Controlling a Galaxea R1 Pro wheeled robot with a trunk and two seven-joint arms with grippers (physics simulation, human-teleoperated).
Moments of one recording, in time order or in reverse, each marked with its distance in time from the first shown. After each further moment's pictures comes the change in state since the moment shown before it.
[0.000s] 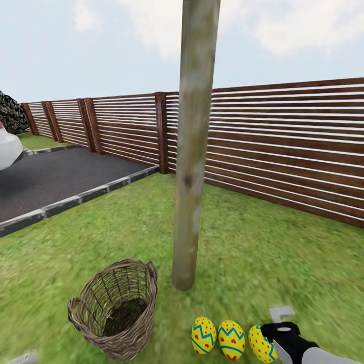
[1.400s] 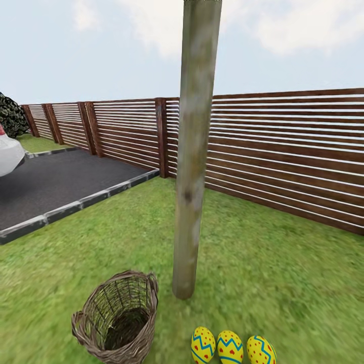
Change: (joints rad) left arm 0.163 -0.299 0.000 0.001 0.001 -0.055 0.399; right arm 0.331 0.098 0.000 0.073 -0.009 -0.003 -0.002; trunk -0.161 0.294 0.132
